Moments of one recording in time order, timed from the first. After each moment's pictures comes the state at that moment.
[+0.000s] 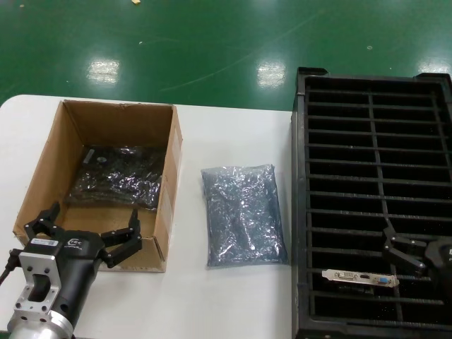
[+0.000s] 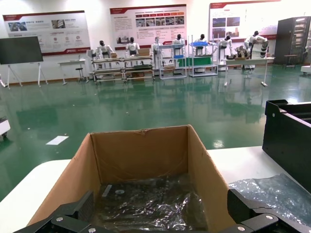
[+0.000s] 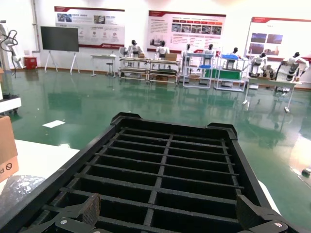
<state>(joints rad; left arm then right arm) -0.02 -0.30 1.59 -1.60 -1.77 0.02 -0.01 0.02 0.33 -1.61 1.58 1.83 -0.05 -0.01</state>
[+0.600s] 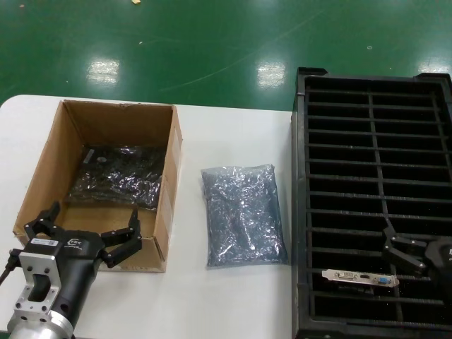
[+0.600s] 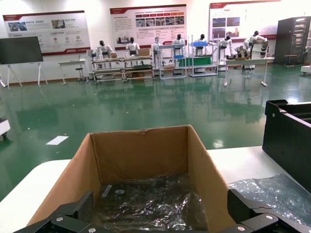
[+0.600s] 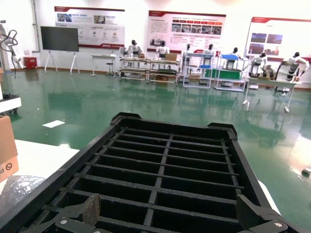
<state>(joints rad) -0.02 -0.30 1.59 -1.60 -1.77 0.02 -0.01 0.02 0.33 -1.61 1.58 1.83 -0.05 -0.01</state>
